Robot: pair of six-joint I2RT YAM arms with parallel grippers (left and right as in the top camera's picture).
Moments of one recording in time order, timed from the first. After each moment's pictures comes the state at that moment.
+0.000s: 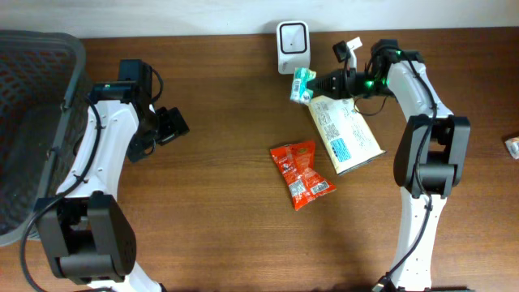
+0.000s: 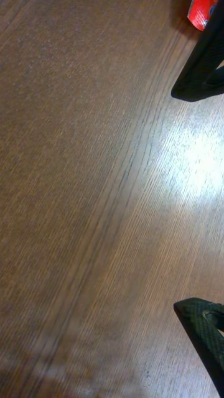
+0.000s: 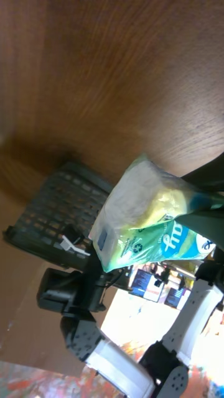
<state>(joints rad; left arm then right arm) 0.01 1.83 1.52 -1.13 0.04 -0.50 -0.05 2.44 2.04 -1.12 -1.52 -0.45</state>
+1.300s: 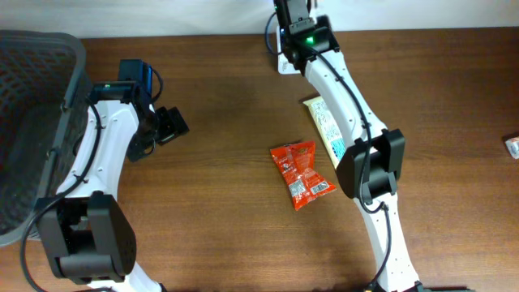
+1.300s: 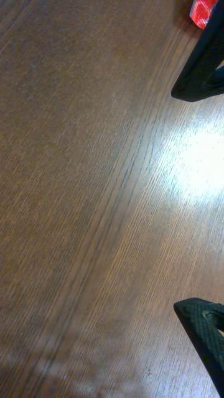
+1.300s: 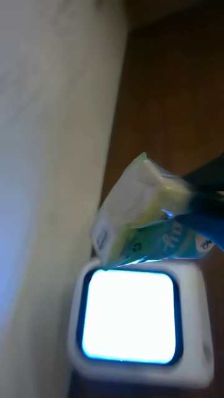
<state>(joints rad) 0.01 1.83 1.52 -1.13 0.03 -0.50 0.35 2.54 2.56 -0.82 0.66 -0.02</state>
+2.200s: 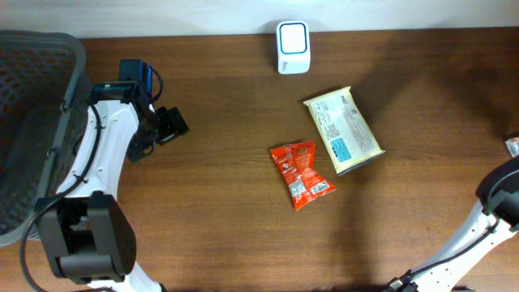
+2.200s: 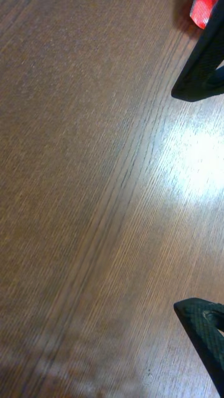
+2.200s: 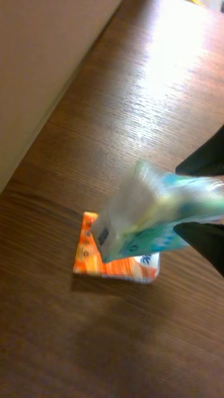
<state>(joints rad) 0.01 1.83 1.52 -1.12 0.03 -0.50 -0.71 2.42 2.40 -1.27 0.42 0.34</state>
